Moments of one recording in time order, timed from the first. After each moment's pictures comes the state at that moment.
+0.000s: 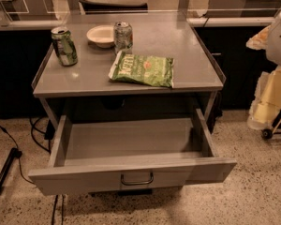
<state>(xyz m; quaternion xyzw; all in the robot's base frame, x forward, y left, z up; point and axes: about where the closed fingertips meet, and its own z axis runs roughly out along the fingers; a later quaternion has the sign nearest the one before) 0.438 -0.217 0.976 -0.60 0.78 -0.03 0.16</state>
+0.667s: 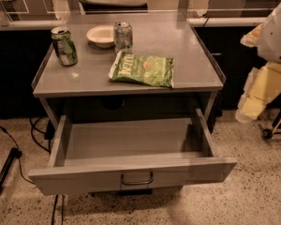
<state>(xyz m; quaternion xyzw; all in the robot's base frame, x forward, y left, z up) 0.454 -0.204 0.974 -0.59 0.78 -0.02 0.19</state>
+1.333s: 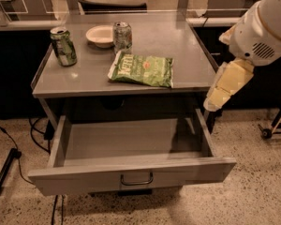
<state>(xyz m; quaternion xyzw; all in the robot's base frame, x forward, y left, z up) 0.493 -0.173 0.961 -0.57 0.79 0.01 0.24</state>
